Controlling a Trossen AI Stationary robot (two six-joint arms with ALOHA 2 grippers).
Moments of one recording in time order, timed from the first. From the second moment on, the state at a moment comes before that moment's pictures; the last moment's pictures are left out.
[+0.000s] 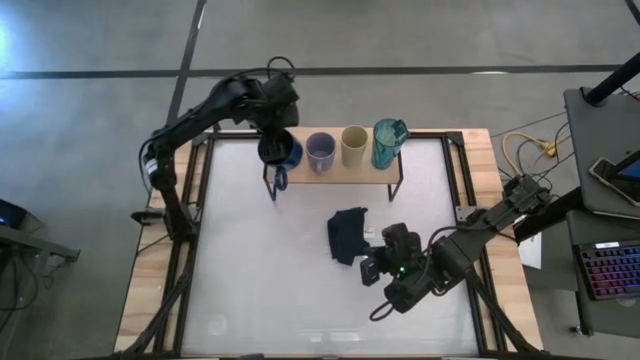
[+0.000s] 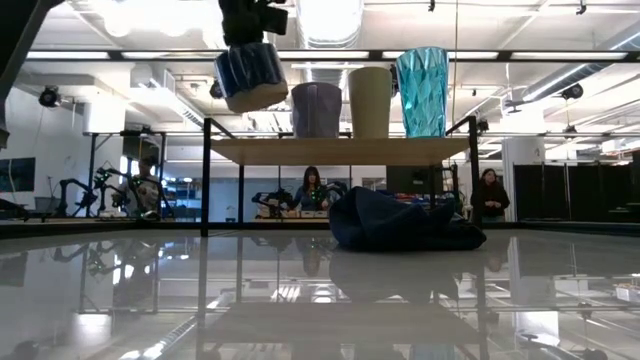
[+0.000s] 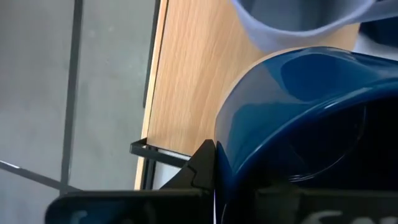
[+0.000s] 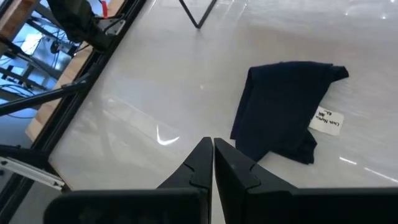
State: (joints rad) left arm 0.50 1.76 2.10 -1.50 -0.17 0.37; right arm 0.63 1.64 1.58 -1.09 0.73 1.65
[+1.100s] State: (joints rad) left arm 0.58 1.89 2.10 -1.52 -0.11 0.44; right arm 0.62 1.64 1.58 -1.11 0.73 1.65
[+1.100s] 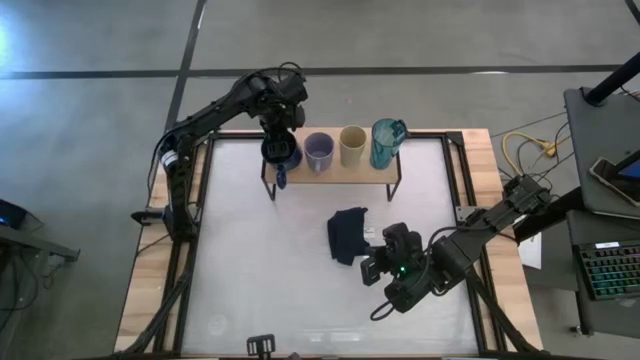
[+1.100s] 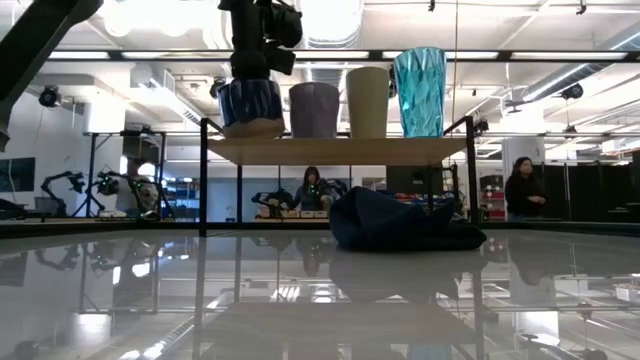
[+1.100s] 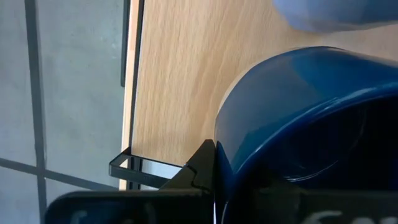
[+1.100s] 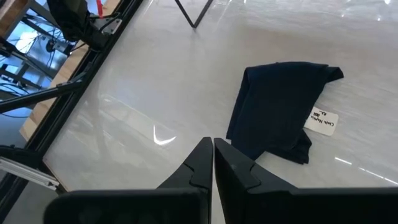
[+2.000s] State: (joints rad) left arm 0.58 1.89 2.08 -1.47 -0.10 0.44; right arm 0.62 1.64 1.58 -1.12 0.73 1.65
